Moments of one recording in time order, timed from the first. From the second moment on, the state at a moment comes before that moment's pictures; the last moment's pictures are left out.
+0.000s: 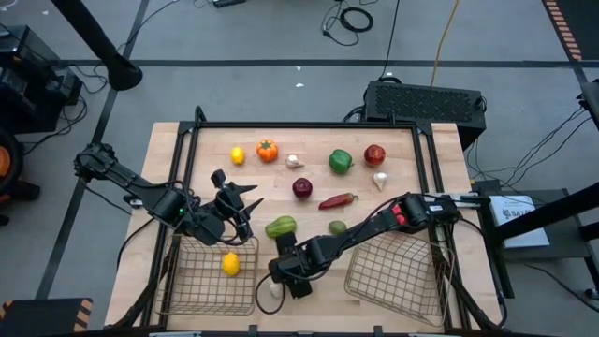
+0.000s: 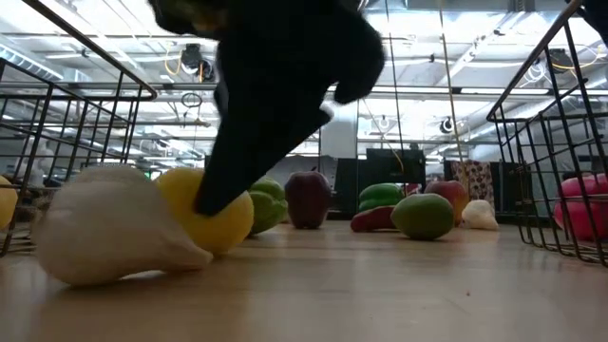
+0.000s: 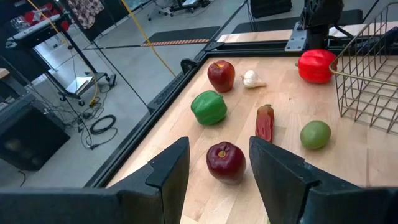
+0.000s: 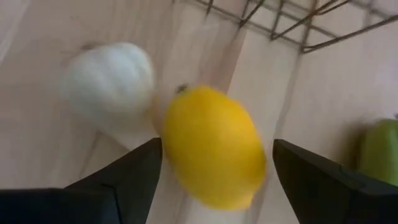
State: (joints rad) left arm -0.50 1.20 1.07 -0.54 -0.97 -0.30; right arm 0.37 2.34 1.91 -0.66 0.13 0.01
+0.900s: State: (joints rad) left arm -0.50 1.20 1.07 -0.53 -0.97 -0.30; right arm 0.36 2.29 1.90 -0.86 0.13 0.03
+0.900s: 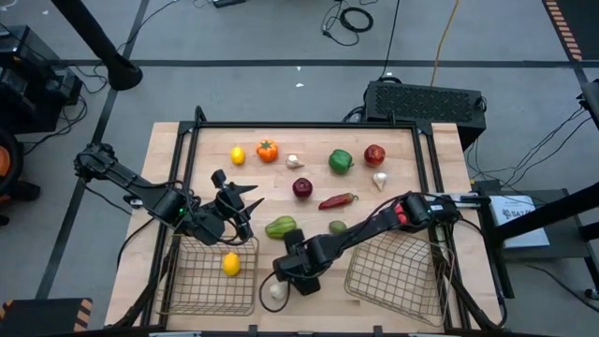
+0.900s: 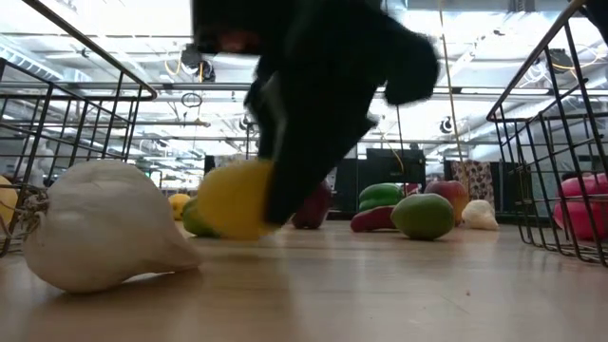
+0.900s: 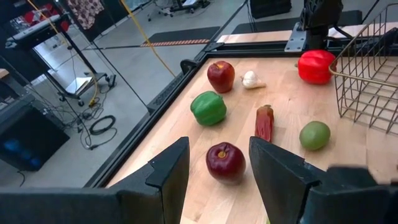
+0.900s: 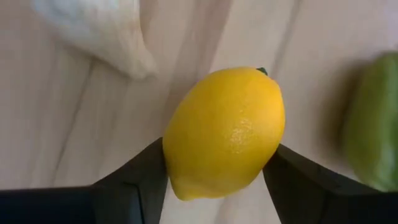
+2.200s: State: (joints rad) left arm -0.72 1.19 1.17 -0.93 -0.72 -0.65; right arm 0.30 1.91 1.39 0.28 0.15 -0.06
